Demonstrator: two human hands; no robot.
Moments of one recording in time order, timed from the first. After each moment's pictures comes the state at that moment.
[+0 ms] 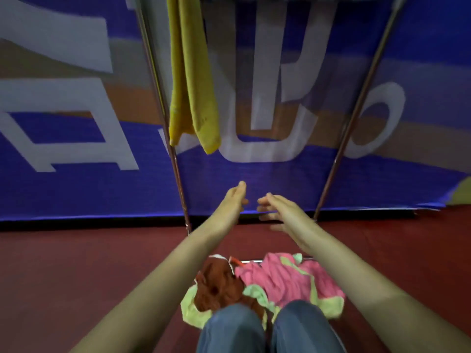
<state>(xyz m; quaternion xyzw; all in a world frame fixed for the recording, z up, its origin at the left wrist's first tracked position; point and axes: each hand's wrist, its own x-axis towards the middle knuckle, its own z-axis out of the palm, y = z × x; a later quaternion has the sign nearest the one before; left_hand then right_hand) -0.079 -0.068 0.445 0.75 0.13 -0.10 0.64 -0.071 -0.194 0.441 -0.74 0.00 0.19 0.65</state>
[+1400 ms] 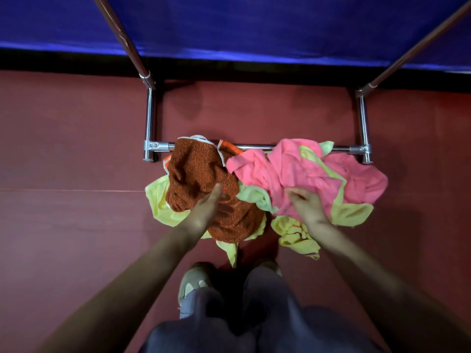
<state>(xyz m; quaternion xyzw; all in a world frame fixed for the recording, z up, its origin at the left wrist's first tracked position) -0.056 -0.040 0.086 0.62 0.35 -0.32 0.62 -0.015 -0.240 0.043 -0.82 0.24 0.27 0.45</state>
